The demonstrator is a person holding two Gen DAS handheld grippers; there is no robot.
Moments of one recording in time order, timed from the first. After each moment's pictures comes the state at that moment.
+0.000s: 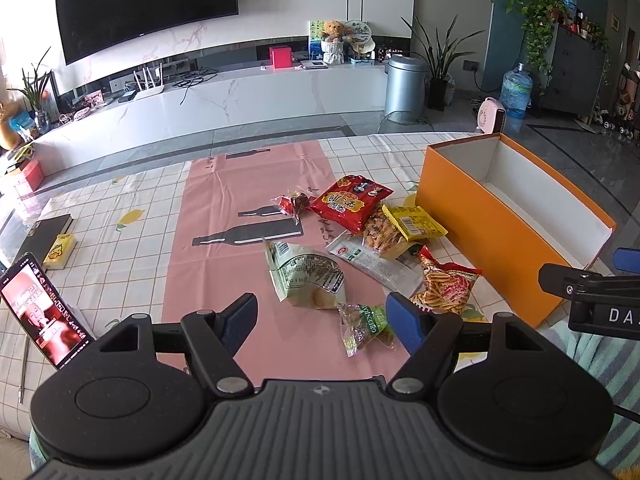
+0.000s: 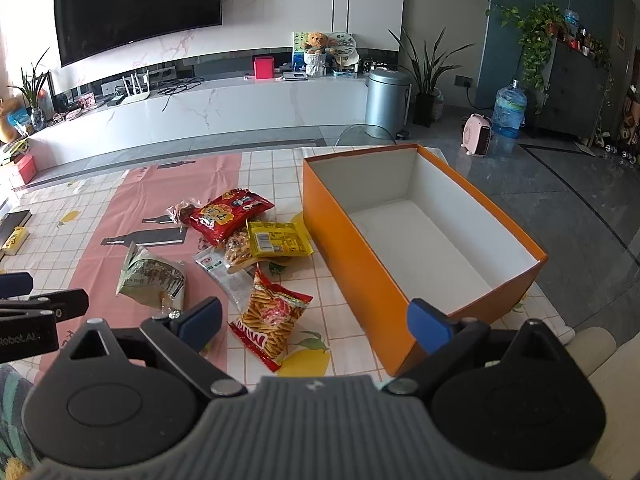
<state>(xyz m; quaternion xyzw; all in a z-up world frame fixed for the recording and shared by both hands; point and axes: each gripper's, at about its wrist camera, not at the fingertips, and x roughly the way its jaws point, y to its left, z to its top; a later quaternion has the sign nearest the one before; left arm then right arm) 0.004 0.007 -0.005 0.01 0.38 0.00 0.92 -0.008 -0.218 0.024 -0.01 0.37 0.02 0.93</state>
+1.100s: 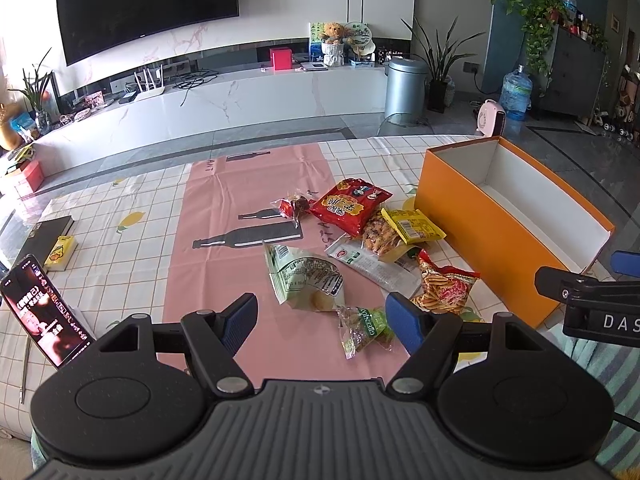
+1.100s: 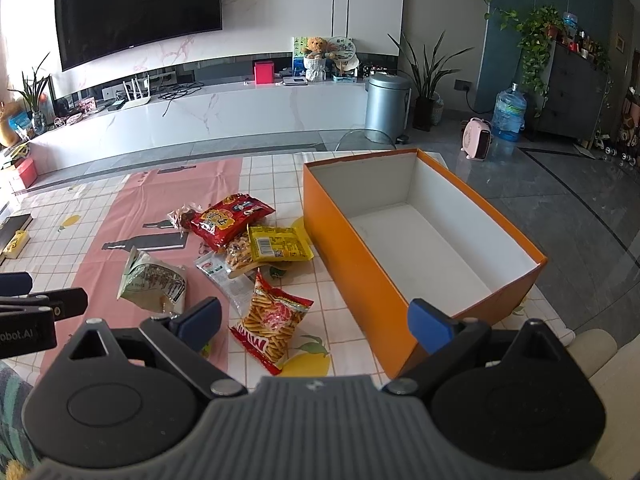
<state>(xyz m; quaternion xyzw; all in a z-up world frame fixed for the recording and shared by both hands) 0.004 0.004 -0.001 0.01 0.38 -0.01 0.92 -0.011 -0.219 0.028 -0.01 0.37 0.03 0.93</state>
